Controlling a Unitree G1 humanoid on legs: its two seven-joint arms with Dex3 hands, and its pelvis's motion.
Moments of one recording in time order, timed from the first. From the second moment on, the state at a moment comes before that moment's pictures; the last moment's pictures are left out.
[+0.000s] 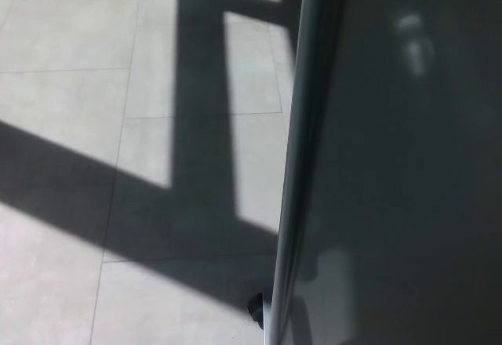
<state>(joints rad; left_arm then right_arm) 0.26 0.44 0.26 0.97 -0.06 -0.25 -0.26 0.07 -0.35 -0.08 1.01 -0.09 -0.34 0.13</state>
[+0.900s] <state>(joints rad) -0.07 0.50 0.17 0.15 -0.23 -0.02 -0.50 0.03 -0.35 -0.12 1.13 -0.06 -0.57 0.17</state>
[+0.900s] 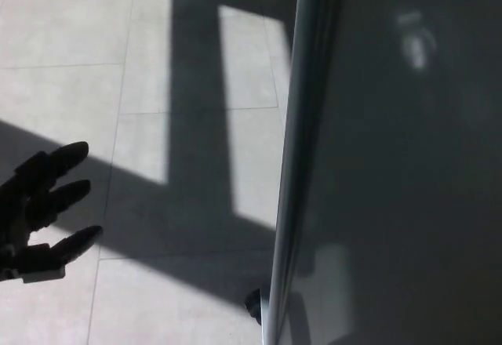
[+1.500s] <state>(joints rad) -0.47 0.41 -0.03 0.26 -0.25 0.25 -0.52 0.02 -0.35 -0.13 1.14 -0.06 -0.59 0.19</state>
